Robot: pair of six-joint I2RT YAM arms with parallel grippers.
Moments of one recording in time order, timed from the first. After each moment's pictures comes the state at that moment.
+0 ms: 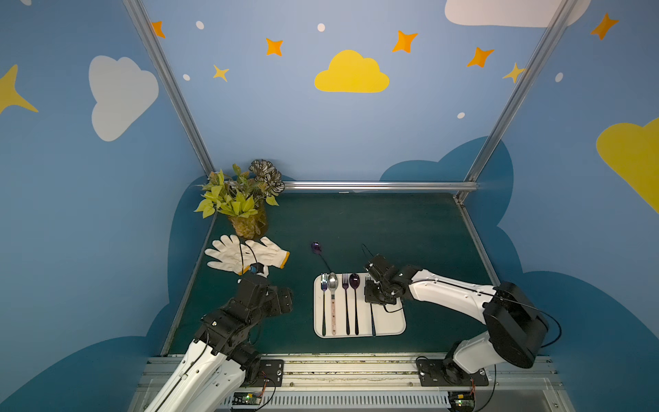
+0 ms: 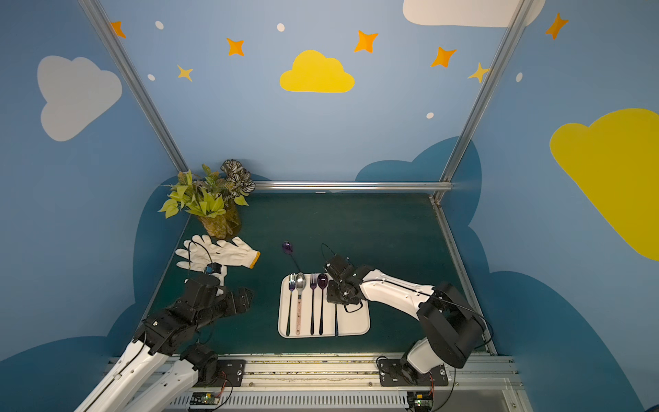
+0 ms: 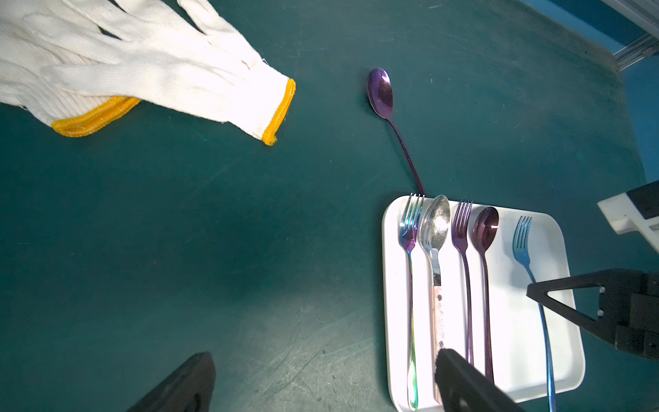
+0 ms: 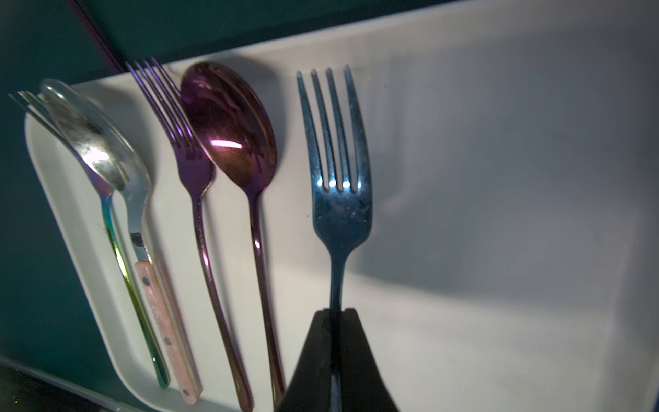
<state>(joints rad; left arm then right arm) -0.46 0.57 0.62 -0.90 -0.08 -0.60 0.85 1.53 0.87 -0.57 -0.03 0.85</state>
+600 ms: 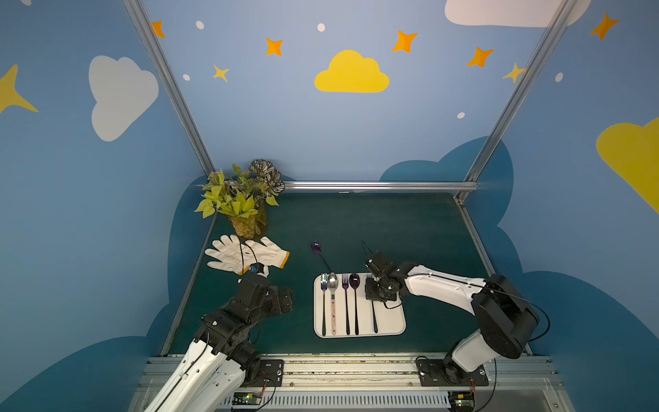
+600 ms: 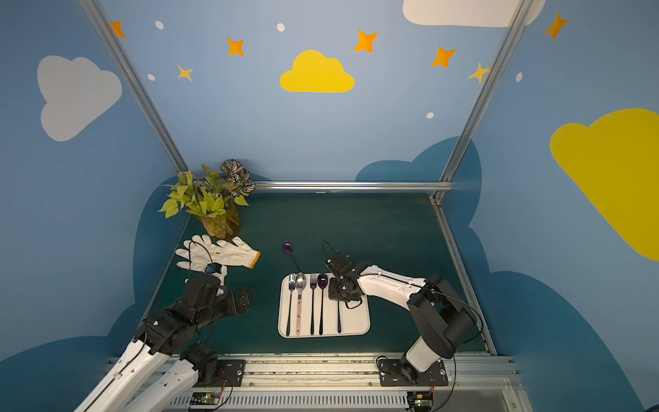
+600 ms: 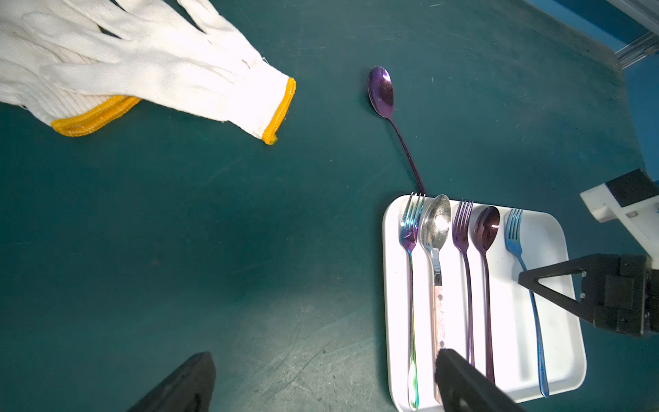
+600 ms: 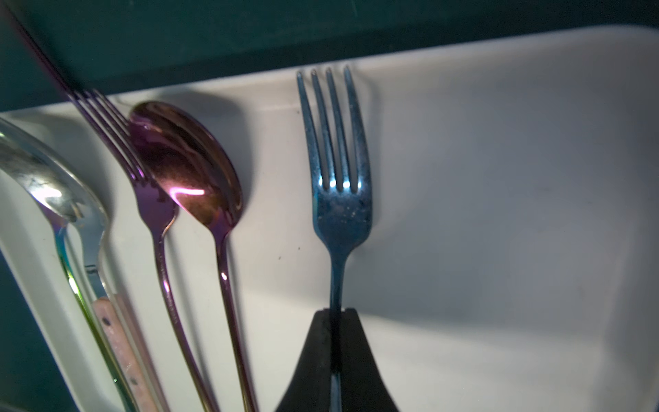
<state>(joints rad) -0.46 0.57 0.62 -0.90 -0.08 -0.60 0.80 1.59 0.89 -0.56 -0.03 0.79</state>
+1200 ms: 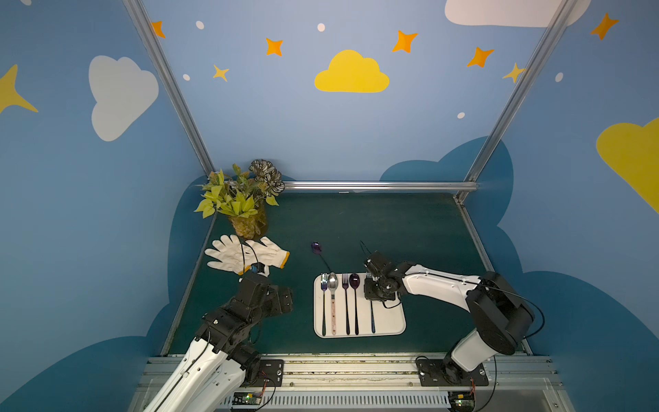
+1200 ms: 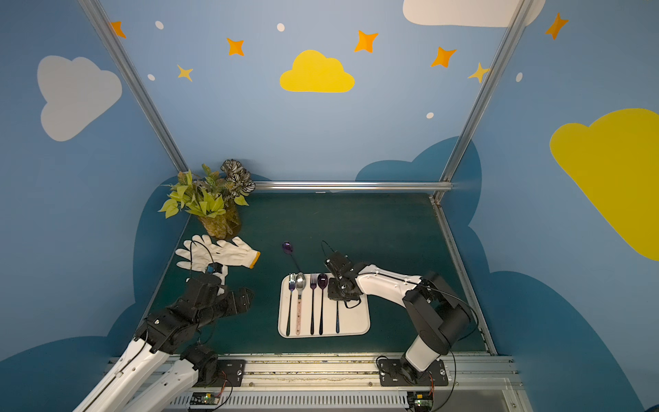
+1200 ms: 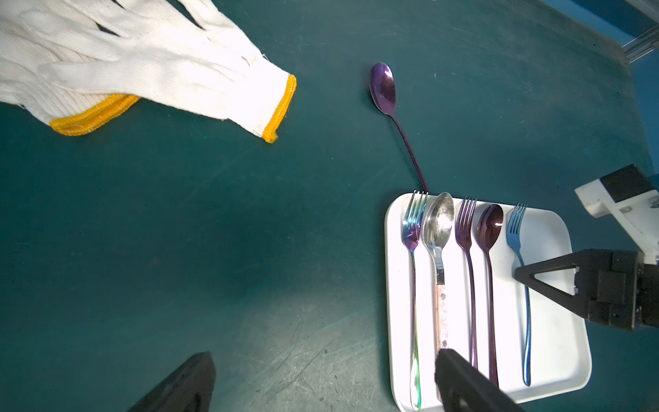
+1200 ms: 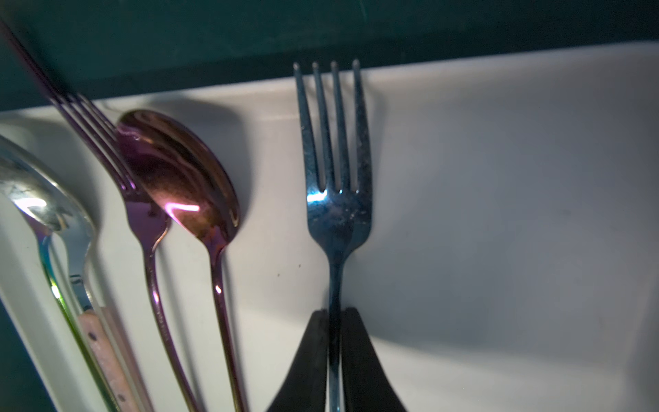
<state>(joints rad) -0.46 0.58 0.62 -0.90 -0.08 -0.59 0.80 1.62 0.90 -0.54 -0.03 0.77</state>
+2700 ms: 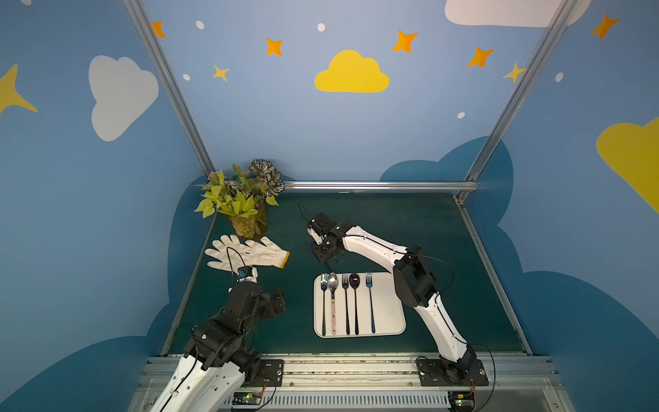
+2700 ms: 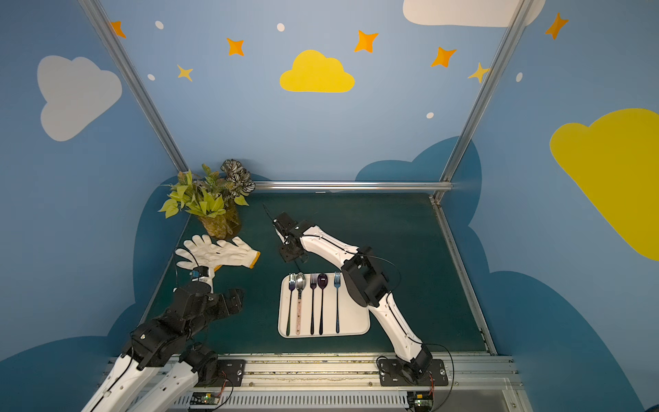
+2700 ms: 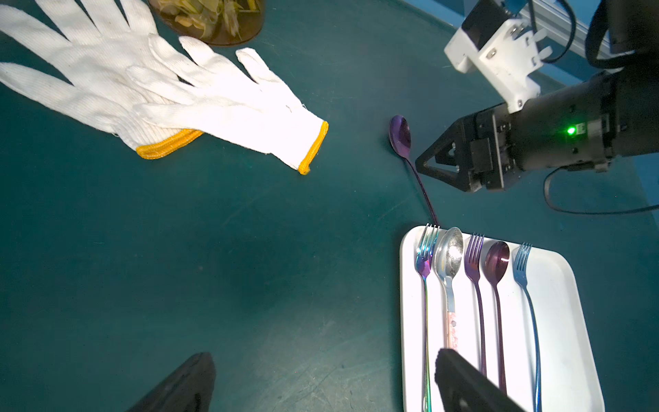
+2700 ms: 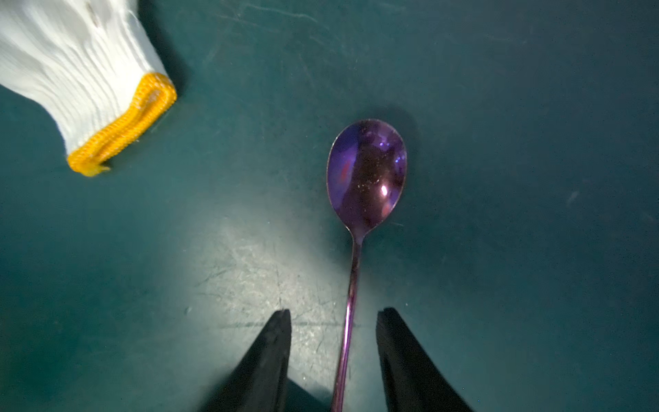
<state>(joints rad) -0.46 0.45 0.62 -0.95 -0.20 -0.63 0.88 2.38 2.09 -0.85 0.00 0.18</state>
